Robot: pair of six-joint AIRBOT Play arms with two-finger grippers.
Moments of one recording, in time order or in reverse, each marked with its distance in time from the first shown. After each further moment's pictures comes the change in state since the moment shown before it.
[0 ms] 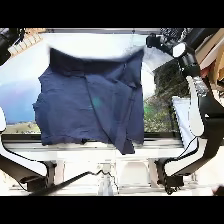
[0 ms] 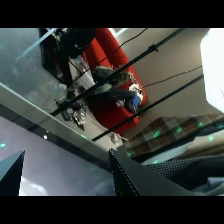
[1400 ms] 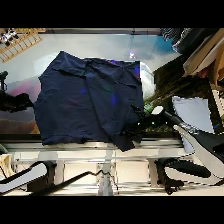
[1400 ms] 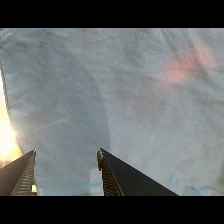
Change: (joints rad) left arm 0.121 0.570 -0.729 1.171 -0.727 -0.412; right arm 0.251 0.400 -1.137 0.429 0.605 -0.155
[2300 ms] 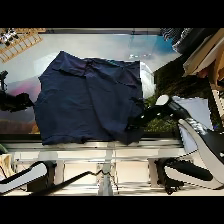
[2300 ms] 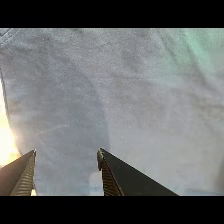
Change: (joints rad) left arm 0.000 0.002 -0.004 -0.004 0.018 0.000; right arm -0.079 0.084 0.191 -0.159 0.217 0.076
